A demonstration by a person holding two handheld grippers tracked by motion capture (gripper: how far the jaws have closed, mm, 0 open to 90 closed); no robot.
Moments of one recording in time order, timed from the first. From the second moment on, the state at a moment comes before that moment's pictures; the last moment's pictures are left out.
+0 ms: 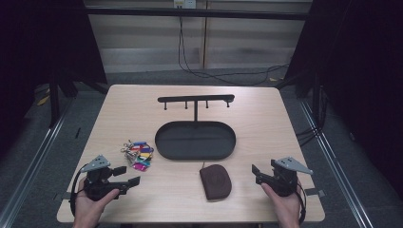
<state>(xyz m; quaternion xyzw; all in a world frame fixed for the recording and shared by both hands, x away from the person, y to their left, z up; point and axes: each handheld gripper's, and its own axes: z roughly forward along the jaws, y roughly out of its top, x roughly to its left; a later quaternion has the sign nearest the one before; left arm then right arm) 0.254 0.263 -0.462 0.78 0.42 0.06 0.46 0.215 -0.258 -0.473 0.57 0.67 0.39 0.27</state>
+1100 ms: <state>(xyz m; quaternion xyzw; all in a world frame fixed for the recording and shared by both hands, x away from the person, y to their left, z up) 0.253 0.263 -0.462 0.79 0.41 0.06 0.45 0.230 -0.236 -0.447 0.57 0.71 0.40 0.14</state>
